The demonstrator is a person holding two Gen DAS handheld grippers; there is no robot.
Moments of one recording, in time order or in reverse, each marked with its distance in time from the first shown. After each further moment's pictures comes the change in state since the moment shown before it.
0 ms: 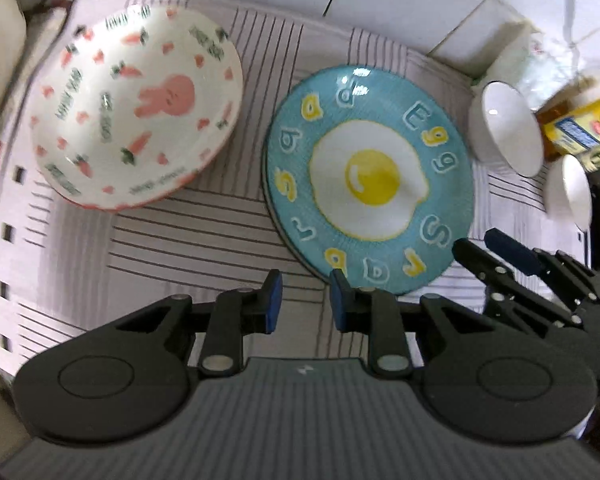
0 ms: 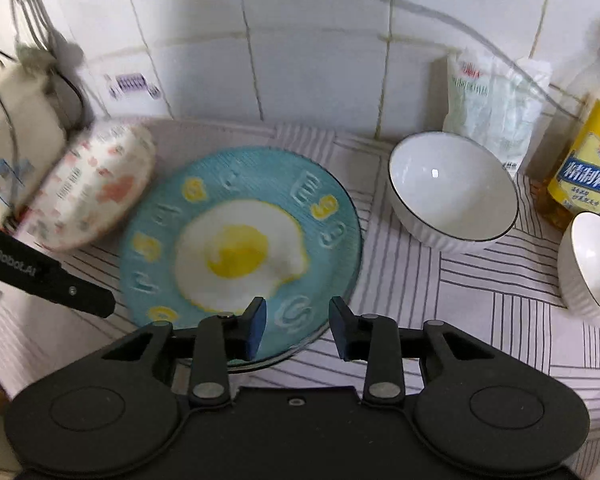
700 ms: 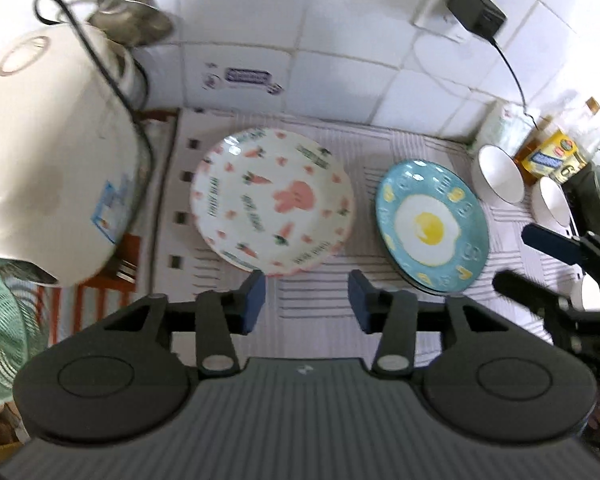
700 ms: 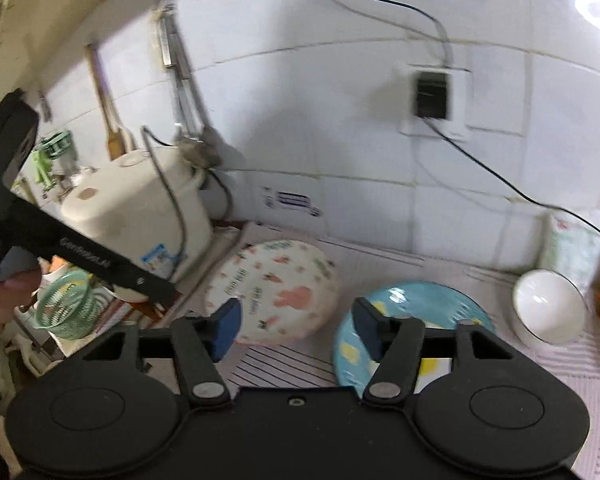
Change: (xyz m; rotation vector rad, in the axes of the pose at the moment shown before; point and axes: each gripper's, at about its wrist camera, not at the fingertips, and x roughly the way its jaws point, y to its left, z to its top) left arm -0.131 0.126 -0.002 0.153 -0.246 0.000; right arm -0.080 0.137 0.021 -0.133 -0.273 0.209
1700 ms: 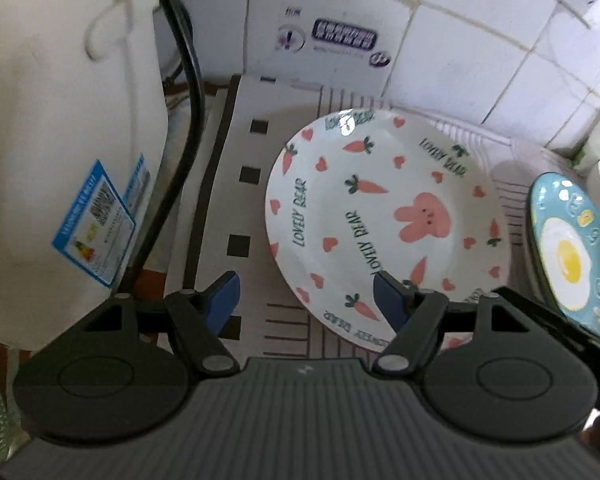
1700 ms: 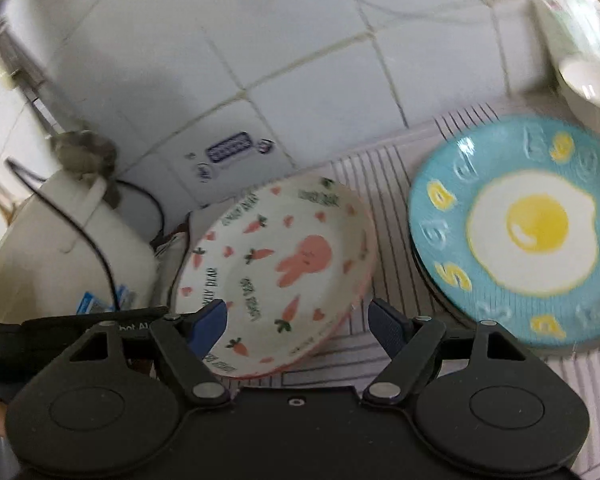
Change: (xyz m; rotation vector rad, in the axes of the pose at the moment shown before) left arm 0.156 0.082 -0.001 -0.048 -0.053 0.100; right arm 0.166 0.006 -0.076 0.592 -0.013 -0.129
